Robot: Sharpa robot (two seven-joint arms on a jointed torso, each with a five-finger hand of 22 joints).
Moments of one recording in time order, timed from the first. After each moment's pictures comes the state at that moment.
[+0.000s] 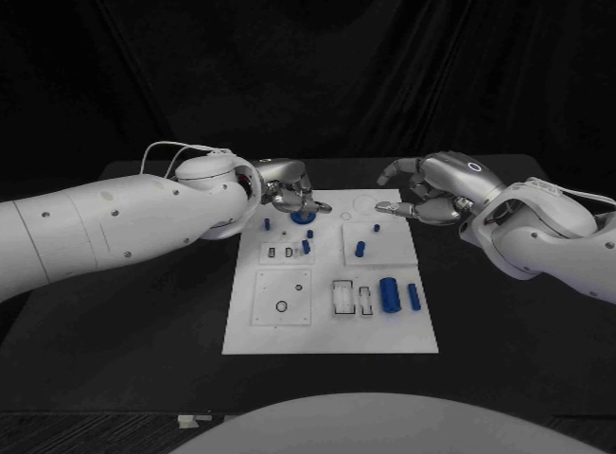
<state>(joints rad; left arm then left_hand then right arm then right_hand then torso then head) 1.37 -0.56 -0.21 1.33 -1.30 -0.06 -0.12 1.13 0.12 -0.15 0.28 0.22 1.09 0.02 0.56 0.51 1.47 -0.04 1.57 1.31 1.46 -0.08 1.57 1.31 0.03 1.47 0.03 1.55 1.31 1.28 -1.02 -0.21 1.66 -1.52 -0.58 0.06 1.13 -0.04 0.11 0.29 0.15 0.56 0.07 0.53 0.33 1.46 -0.03 1.57 1.31 1.47 -0.08 1.57 1.31 0.02 1.47 0.02 1.50 1.31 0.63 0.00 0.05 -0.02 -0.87</state>
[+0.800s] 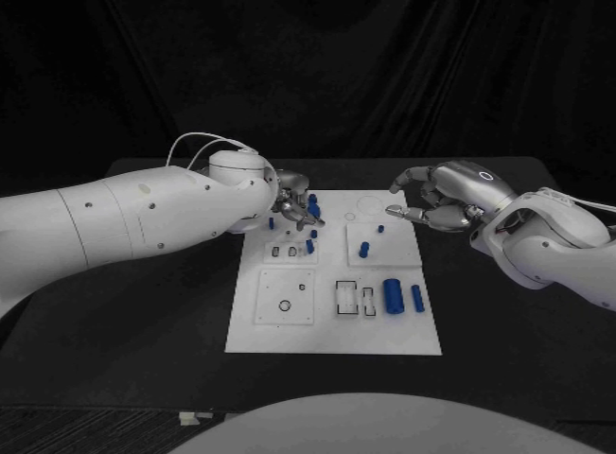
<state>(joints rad) 1.37 -0.48 -0.21 1.26 -1.34 0.16 -0.32 1.12 0.13 -0.11 0.27 0.19 1.07 0.06 0.26 0.40 1.47 -0.01 1.57 1.31 1.47 -0.05 1.57 1.31 0.03 1.47 0.05 1.52 1.31 1.26 -1.04 -0.21 1.65 -1.52 -0.58 0.05 1.10 0.00 0.11 0.29 0.20 0.58 0.08 0.54 0.33 1.47 -0.02 1.57 1.31 1.47 -0.08 1.57 1.31 0.02 1.47 0.02 1.51 1.31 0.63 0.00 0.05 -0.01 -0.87</state>
